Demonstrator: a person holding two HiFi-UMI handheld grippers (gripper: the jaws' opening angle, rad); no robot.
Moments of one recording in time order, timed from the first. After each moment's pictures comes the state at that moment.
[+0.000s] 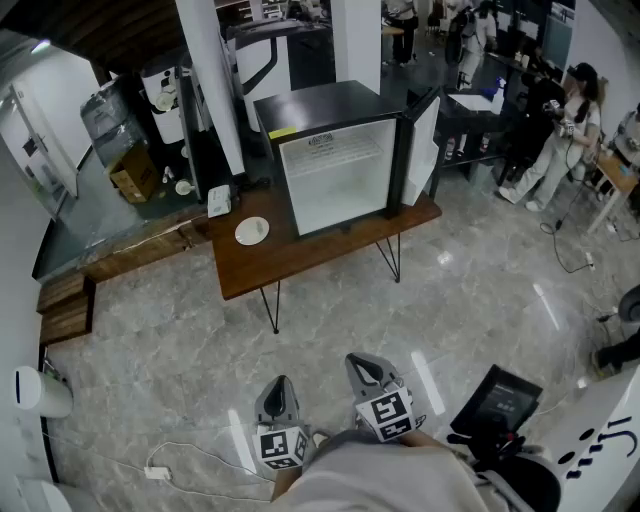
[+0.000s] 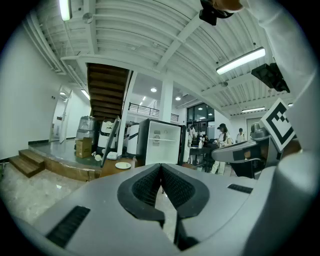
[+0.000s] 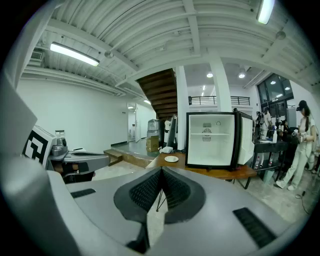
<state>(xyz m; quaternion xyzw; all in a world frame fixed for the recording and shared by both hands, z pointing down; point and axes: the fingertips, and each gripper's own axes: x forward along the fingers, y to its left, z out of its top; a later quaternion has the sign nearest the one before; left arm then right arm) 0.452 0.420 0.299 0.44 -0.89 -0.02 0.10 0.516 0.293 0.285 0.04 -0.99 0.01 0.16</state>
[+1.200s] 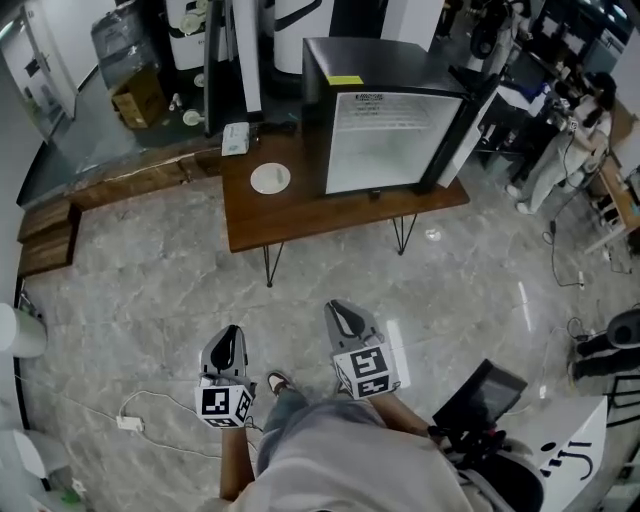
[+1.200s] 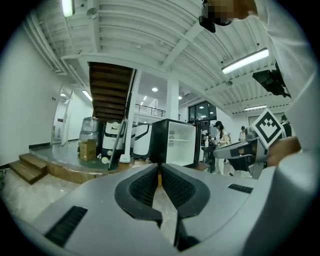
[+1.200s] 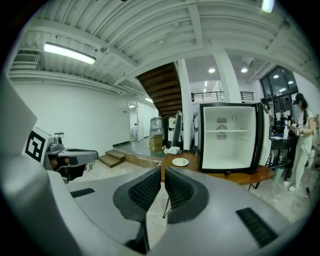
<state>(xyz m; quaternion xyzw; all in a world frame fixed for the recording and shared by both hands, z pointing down) 0.210 0.524 0.333 0.43 -0.90 -0.01 0.09 0.276 0.345 0.334 0.02 -0.98 0.02 0.17</state>
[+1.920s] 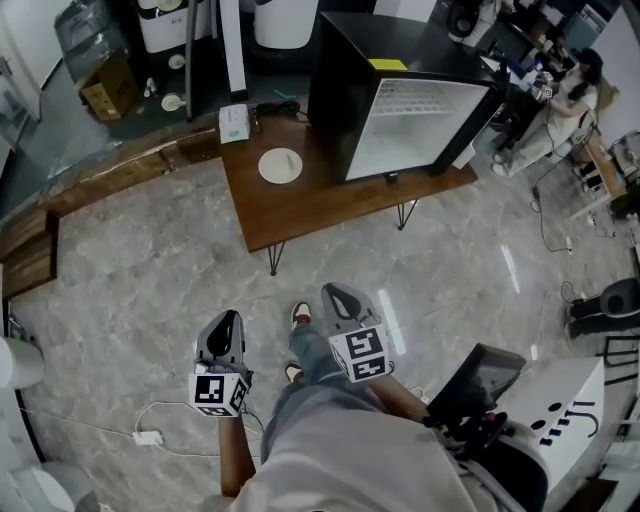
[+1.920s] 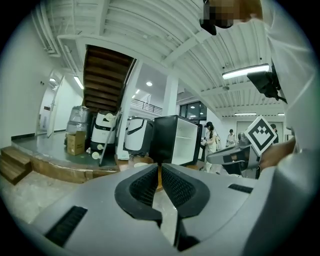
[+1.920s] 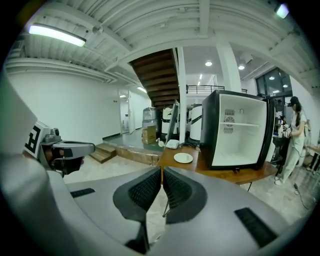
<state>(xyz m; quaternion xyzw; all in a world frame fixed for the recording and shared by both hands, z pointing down) -0.021 0.603 0.373 0.50 -0.86 -0.02 0.12 0.055 0.435 0.385 0.07 -0.97 0.02 0.22</state>
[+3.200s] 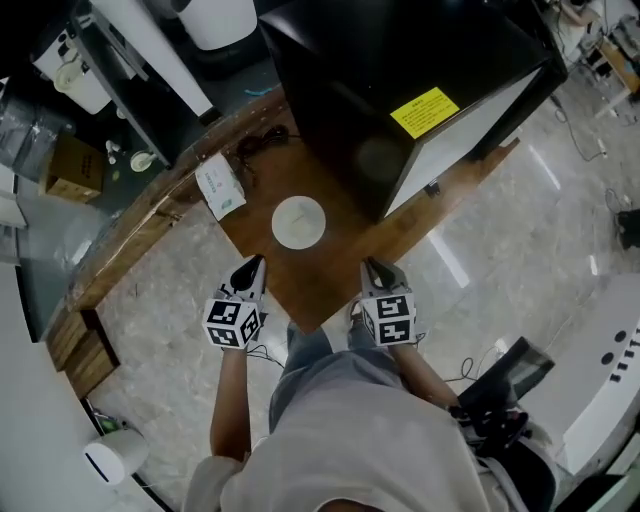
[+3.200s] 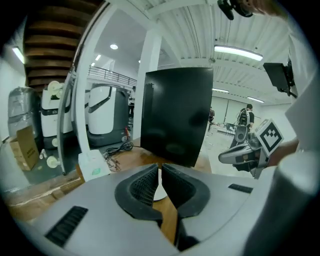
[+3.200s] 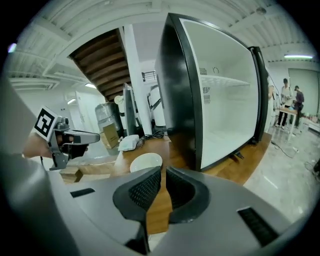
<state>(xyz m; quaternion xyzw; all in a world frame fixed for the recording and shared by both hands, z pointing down) -0.481 0.170 0.483 0.66 -0.70 0.13 0.22 -0.294 0.071 0.525 0.27 -0.91 0.17 0.26</state>
